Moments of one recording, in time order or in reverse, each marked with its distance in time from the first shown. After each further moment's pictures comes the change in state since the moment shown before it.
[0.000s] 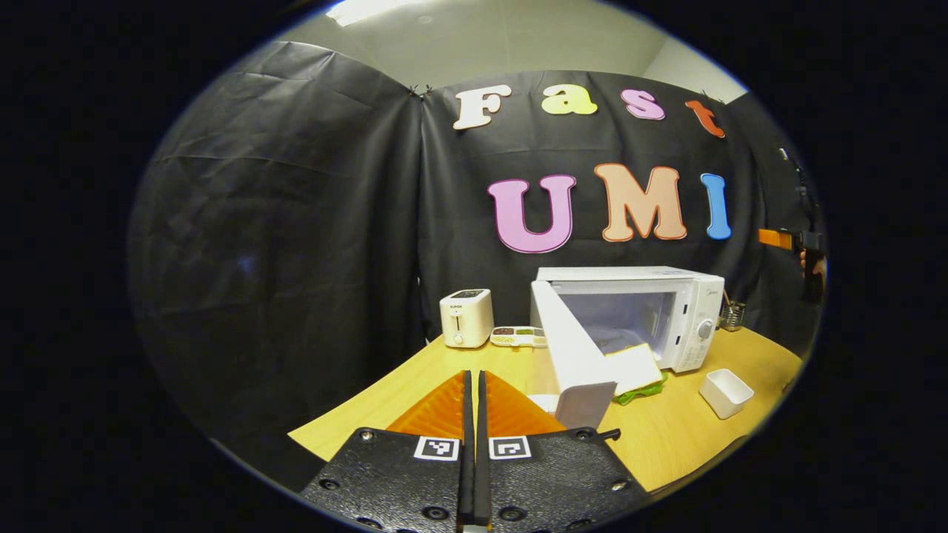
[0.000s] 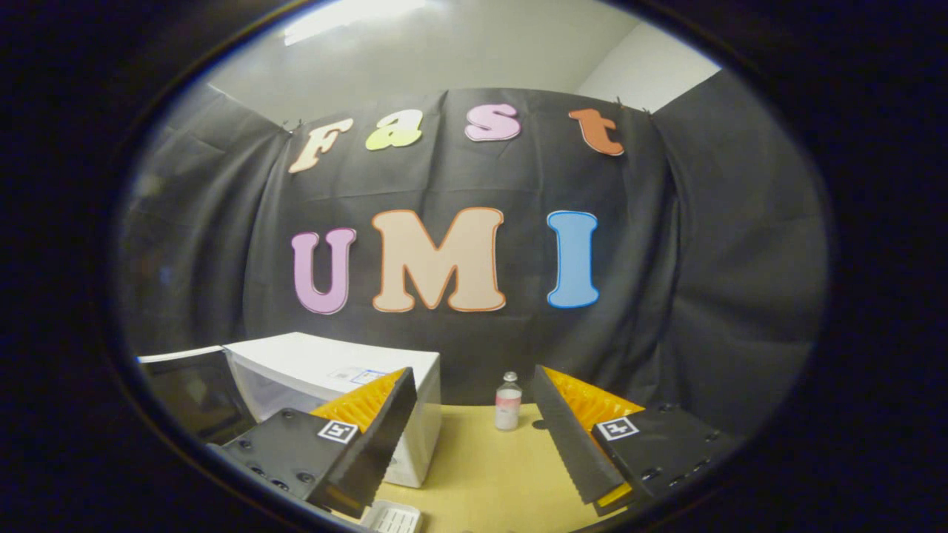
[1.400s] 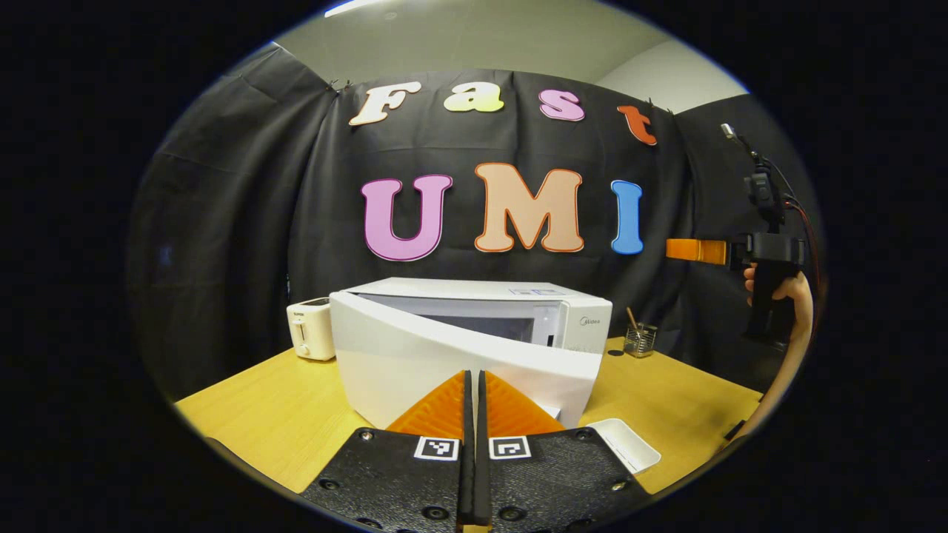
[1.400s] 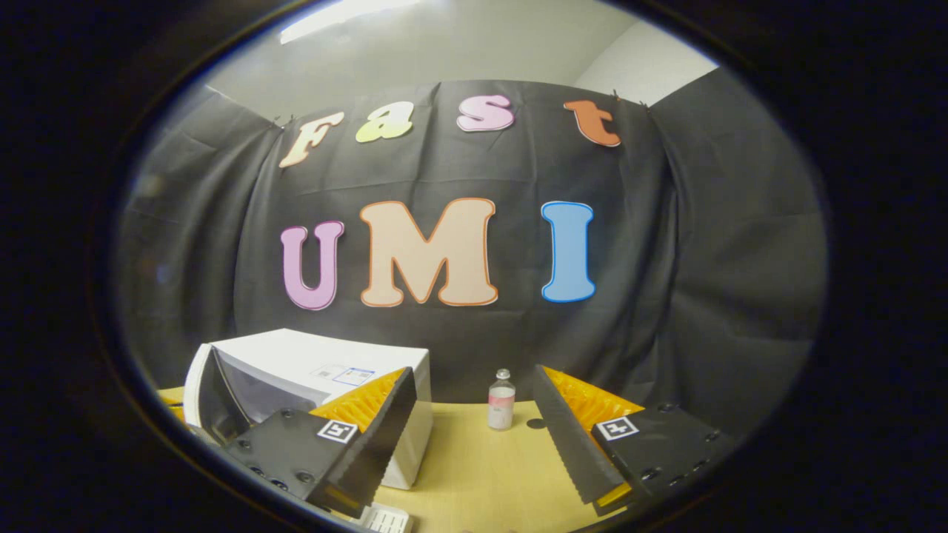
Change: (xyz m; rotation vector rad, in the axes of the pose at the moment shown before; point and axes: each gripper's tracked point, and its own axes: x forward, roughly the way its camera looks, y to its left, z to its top) left arm 0.074 -0.245 0.008 -0.058 -0.051 -0.330; right arm 0.013 0.000 -0.008 0.012 0.022 0.013
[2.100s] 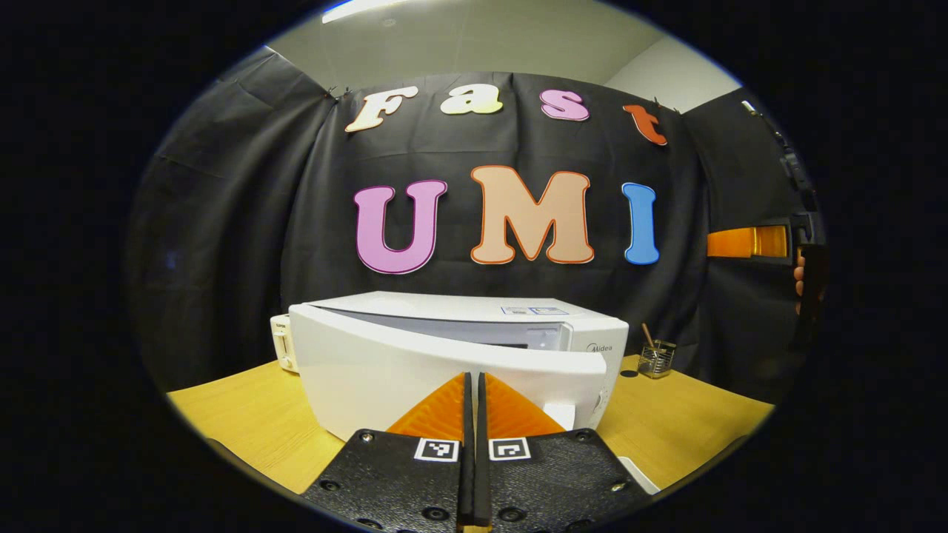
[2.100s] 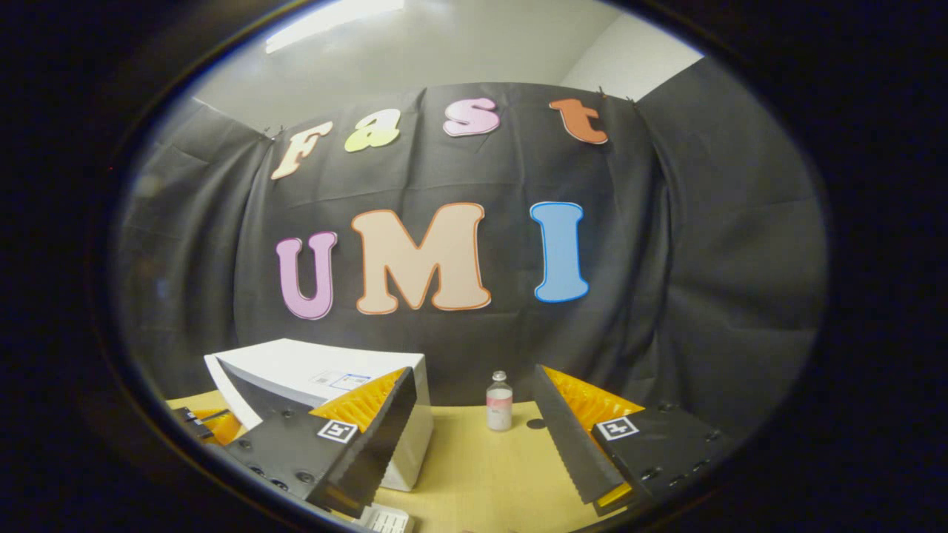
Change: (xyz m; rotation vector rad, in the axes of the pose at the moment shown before) left arm 0.075 -0.024 0.004 0.005 -0.053 0.044; right arm -0.002 -0.025 0.007 0.051 -0.015 -0.029
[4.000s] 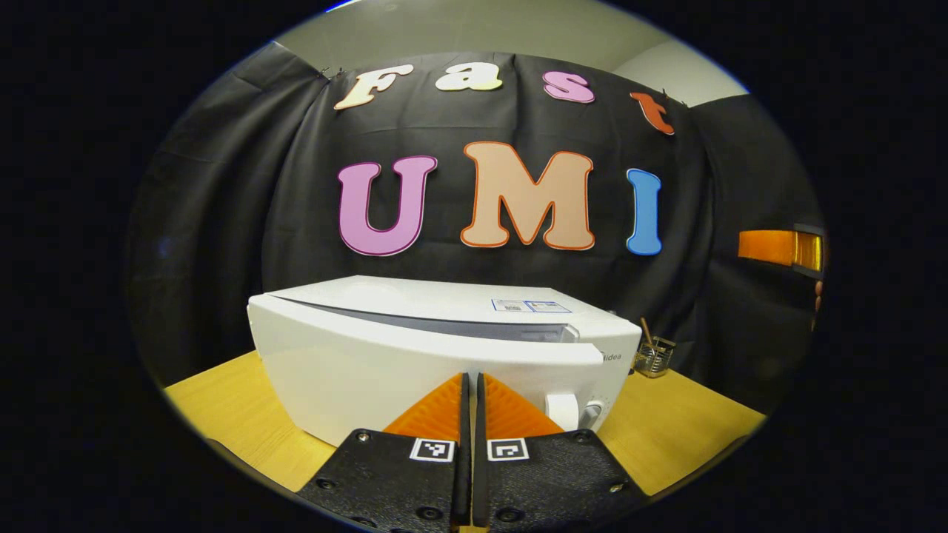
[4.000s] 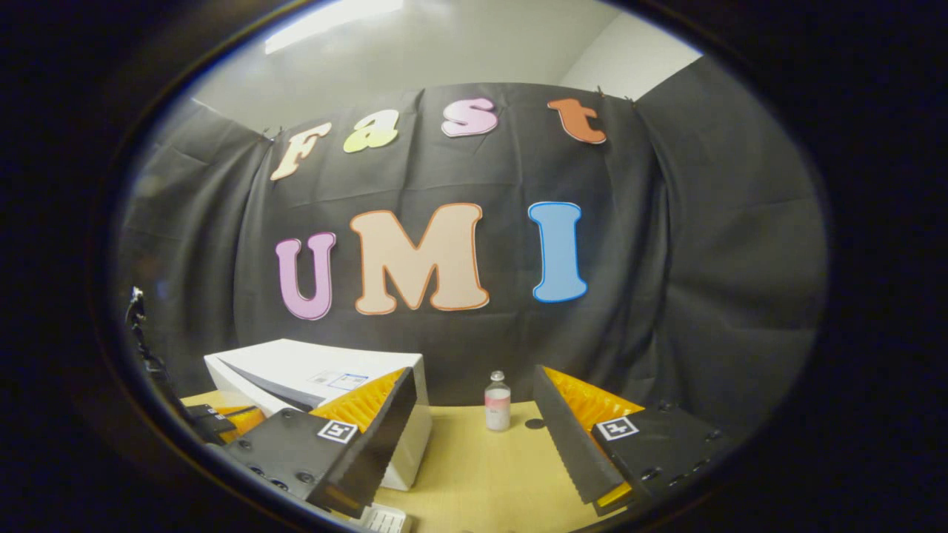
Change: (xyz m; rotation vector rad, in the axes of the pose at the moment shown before) left arm 0.036 -0.005 -0.001 -0.025 0.081 -0.043; right arm -0.003 0.004 -0.002 -0.005 0.009 0.022
